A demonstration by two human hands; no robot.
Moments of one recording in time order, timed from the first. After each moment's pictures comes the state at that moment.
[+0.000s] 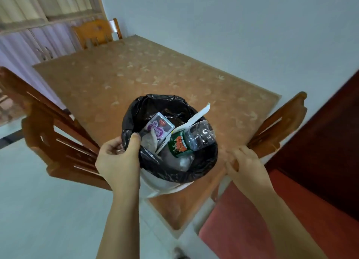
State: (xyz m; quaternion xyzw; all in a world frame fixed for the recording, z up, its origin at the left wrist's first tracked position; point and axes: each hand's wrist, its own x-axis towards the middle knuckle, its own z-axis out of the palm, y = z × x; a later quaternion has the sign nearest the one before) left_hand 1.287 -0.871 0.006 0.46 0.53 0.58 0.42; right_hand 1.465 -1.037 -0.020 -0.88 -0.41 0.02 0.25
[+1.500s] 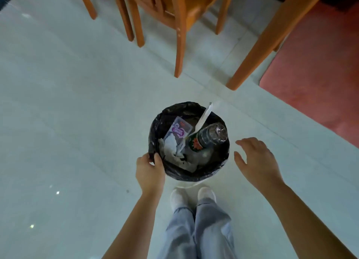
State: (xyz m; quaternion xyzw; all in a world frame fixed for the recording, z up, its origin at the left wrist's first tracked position) left_hand 0.755 -0.934 -0.446 0.65 0.67 0.07 0.36; right_hand 0.937 -1.095 -0.400 -0.91 -0.30 0.26 0.09
